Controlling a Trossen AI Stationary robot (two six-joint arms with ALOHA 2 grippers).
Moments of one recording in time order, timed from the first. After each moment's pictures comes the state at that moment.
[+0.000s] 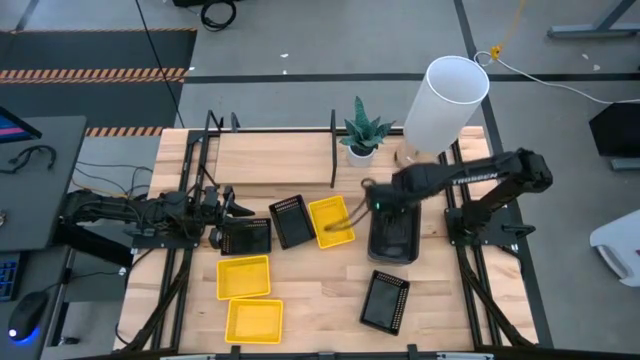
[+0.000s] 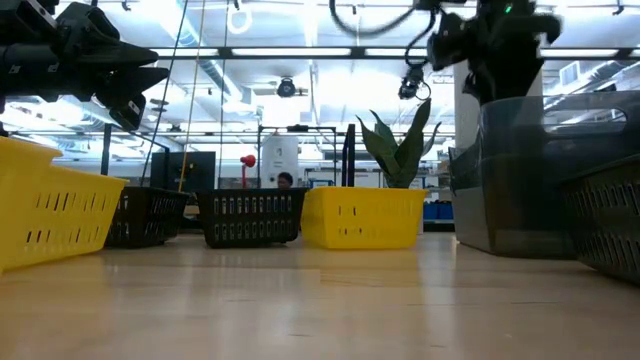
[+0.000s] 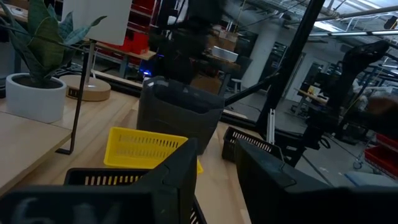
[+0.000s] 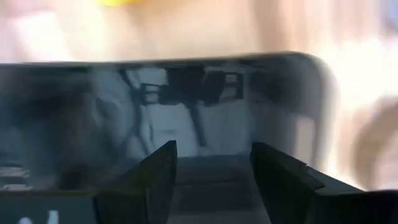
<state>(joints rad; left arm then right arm) -0.08 0.24 0.01 0.29 -0.05 -0.33 0.06 1.46 1.22 -1.23 0.07 0.30</state>
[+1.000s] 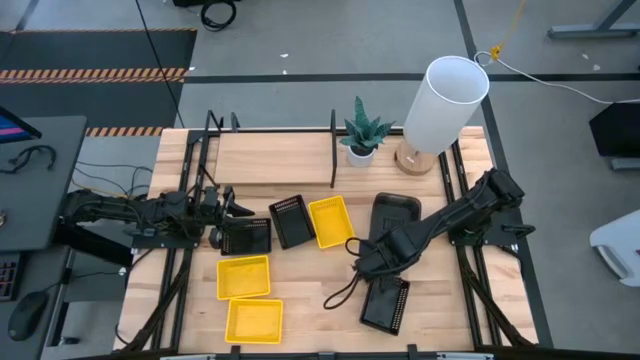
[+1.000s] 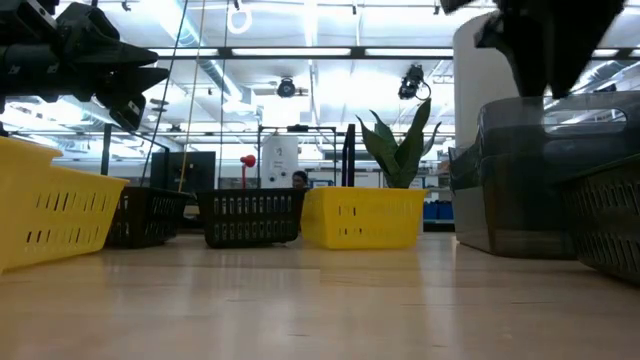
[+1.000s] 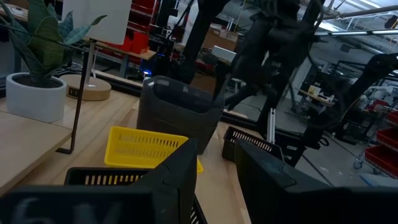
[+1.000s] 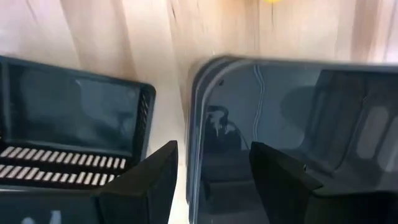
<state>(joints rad) -0.08 0.24 0.01 0.28 -0.05 -0.33 0.46 1.78 1.49 -1.36 0.13 0.62</state>
